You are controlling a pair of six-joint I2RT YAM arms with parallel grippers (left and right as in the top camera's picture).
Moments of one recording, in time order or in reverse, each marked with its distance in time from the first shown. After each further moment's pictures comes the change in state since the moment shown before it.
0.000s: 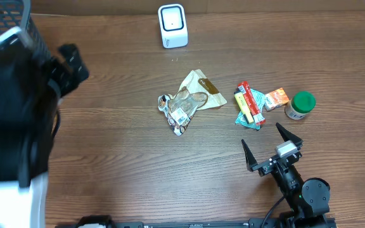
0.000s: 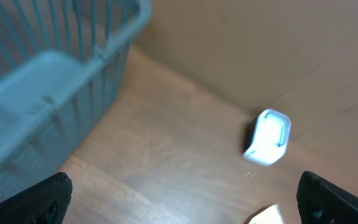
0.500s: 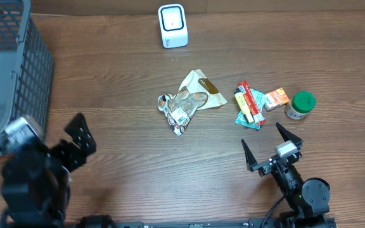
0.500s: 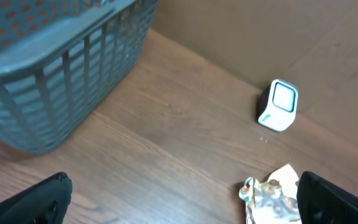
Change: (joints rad) left arm 0.000 -0.542 -0.512 0.002 0.002 -0.001; right arm 0.000 0.000 0.000 0.000 0.000 0.000
